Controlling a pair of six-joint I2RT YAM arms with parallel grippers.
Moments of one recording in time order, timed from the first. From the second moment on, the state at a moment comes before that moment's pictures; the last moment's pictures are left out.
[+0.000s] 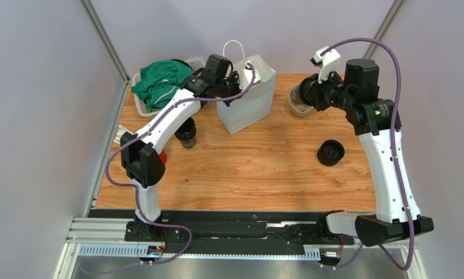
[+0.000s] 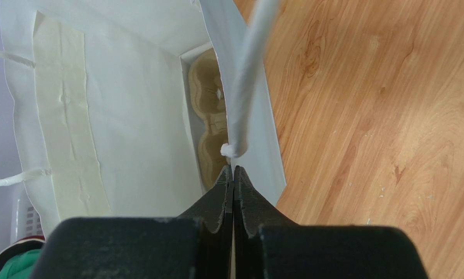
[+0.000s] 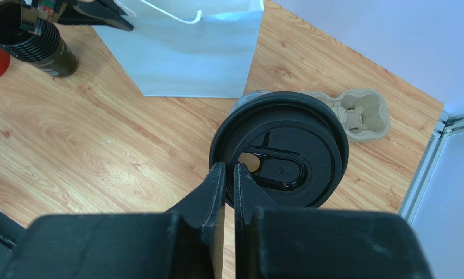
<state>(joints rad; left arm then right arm) -0.58 1.91 1.95 -0.68 0.31 0.62 0.18 1.28 1.72 -0.92 -0.29 -0.26</state>
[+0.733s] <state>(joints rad) -0.76 1.63 1.71 -0.78 0.39 0.57 0.20 1.29 1.84 -0.91 -0.40 -0.23</state>
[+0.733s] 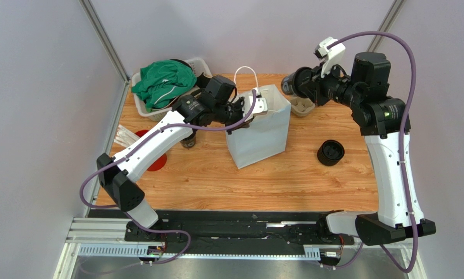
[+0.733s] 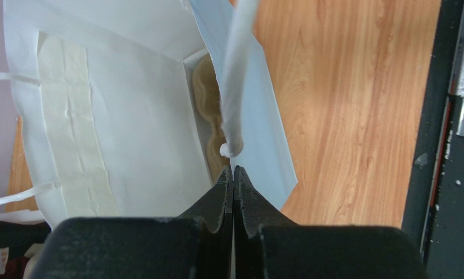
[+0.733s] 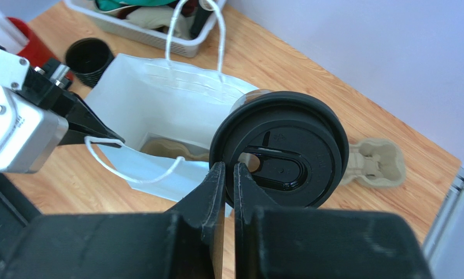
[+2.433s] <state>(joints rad) -0.87 1.51 1.49 -0.64 0.30 0.58 0.44 1.73 1.98 -1.29 -0.35 -0.49</state>
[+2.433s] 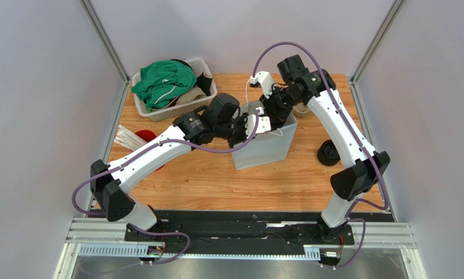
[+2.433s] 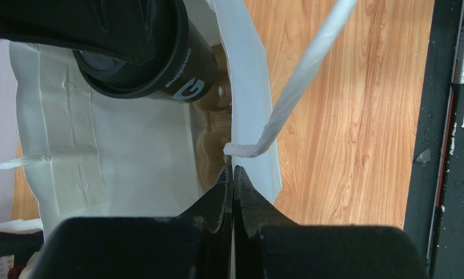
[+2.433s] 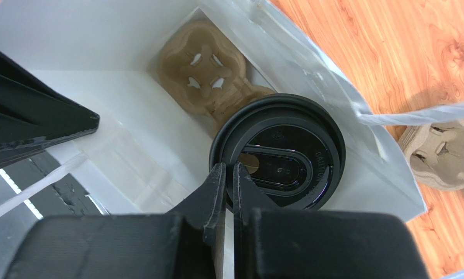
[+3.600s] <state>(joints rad) -0.87 1.51 1.47 -0.62 0.29 0.58 0.46 1.85 1.99 -1.32 -0.24 -0.67</state>
